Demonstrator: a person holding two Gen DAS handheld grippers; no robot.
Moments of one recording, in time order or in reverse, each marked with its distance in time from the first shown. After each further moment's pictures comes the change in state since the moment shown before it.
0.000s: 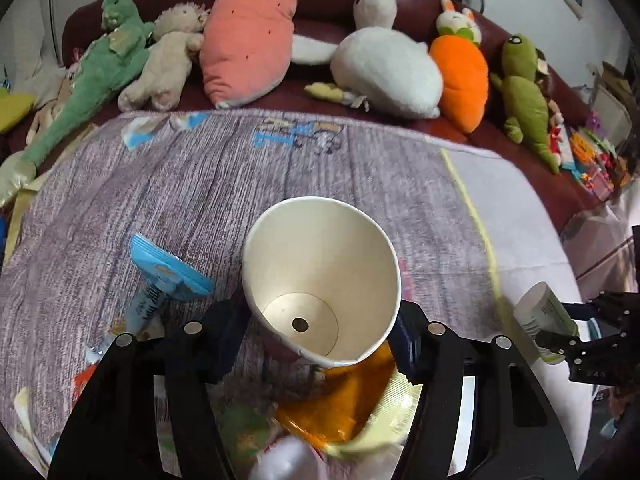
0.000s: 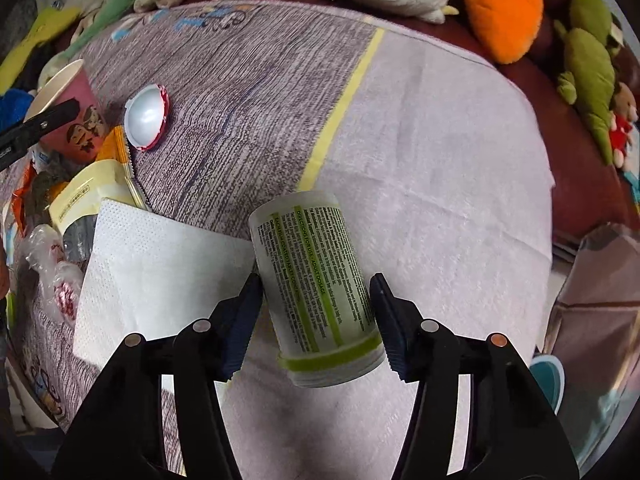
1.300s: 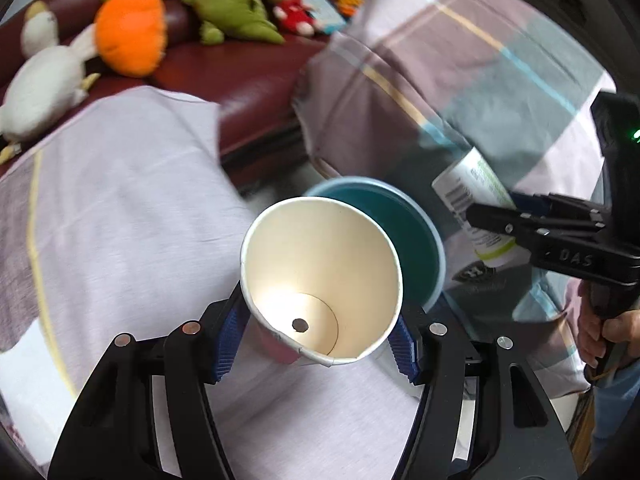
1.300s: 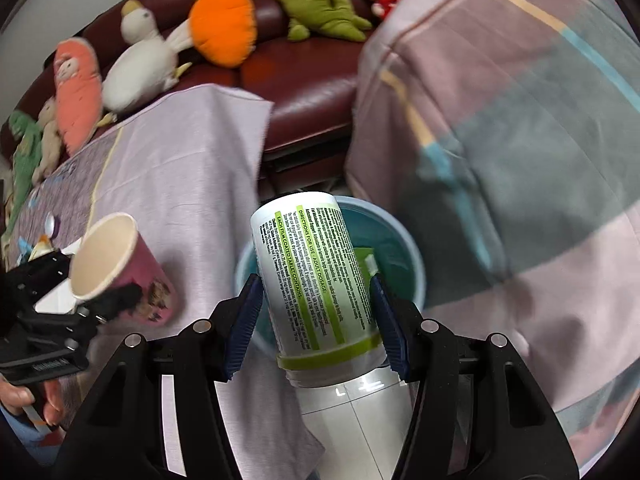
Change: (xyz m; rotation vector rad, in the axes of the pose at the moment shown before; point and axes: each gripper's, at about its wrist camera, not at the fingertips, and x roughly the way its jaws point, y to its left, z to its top) left arm -0.028 -0.433 -0.134 0.568 0.228 -0.489; right arm -0.139 -0.270 -0.285 0.619 -0.234 -0.141
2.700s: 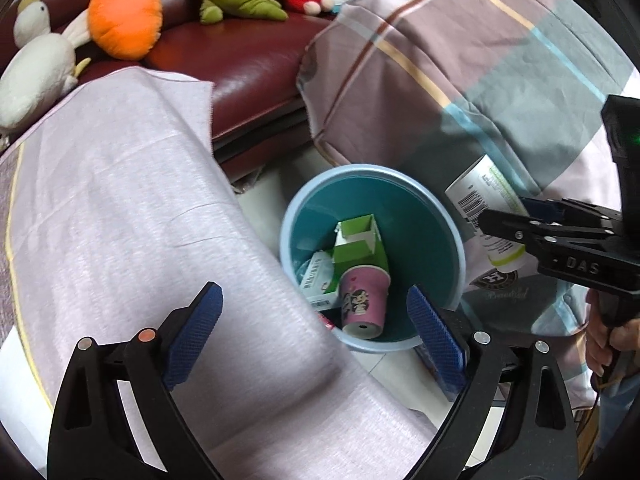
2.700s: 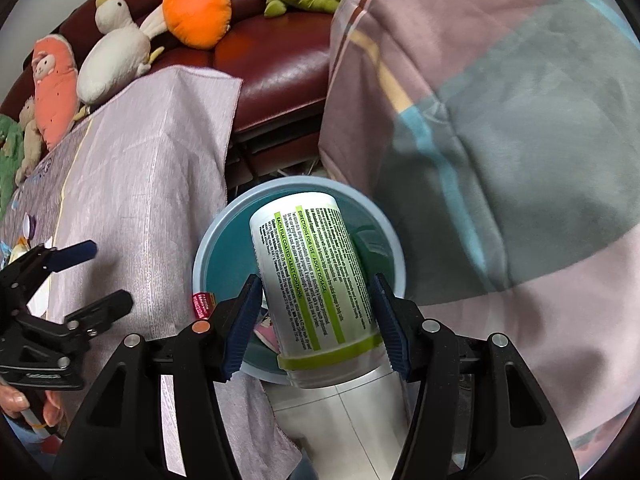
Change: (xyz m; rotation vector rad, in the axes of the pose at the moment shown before) left arm 0.041 0.001 0.011 -0.035 0.046 0.044; right arm 0.045 -0.026 0.004 0.023 0.084 -0.023
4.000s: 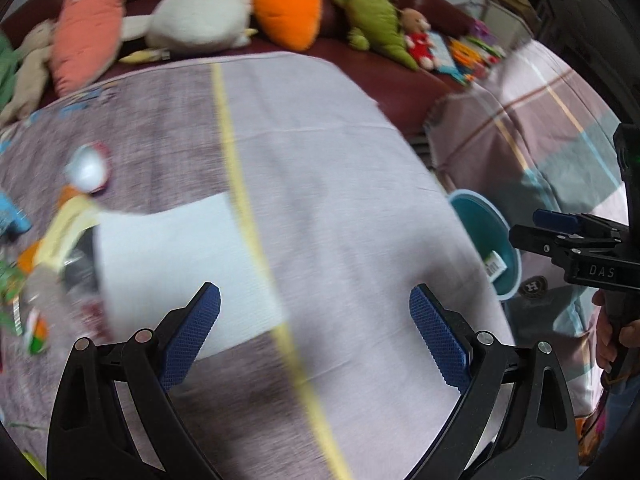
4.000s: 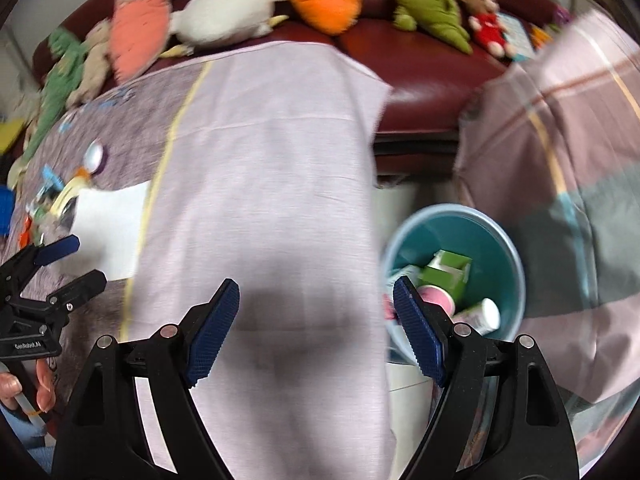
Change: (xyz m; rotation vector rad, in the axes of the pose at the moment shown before) left arm -0.142 0.180 -0.134 -0.311 -0.132 0.122; right arm -0.035 0.238 -0.025 -0.296 0.006 0.048
